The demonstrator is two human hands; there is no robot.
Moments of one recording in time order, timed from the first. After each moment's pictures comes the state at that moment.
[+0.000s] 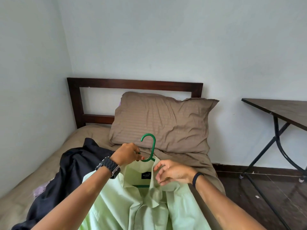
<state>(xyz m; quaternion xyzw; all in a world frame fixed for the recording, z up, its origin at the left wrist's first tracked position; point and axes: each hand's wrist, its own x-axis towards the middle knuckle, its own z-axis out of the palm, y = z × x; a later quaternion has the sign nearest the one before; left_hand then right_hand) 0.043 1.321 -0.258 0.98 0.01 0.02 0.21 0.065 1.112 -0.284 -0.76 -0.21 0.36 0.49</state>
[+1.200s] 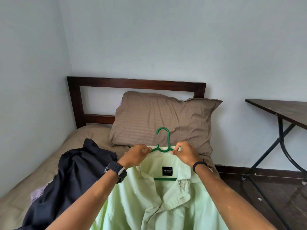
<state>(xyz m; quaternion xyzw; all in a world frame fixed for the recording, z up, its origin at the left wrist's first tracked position) 0.066 1.307 -0.274 0.94 0.05 0.03 0.32 0.146 1.105 -0.290 -0.94 -0.13 -0.07 0.32</state>
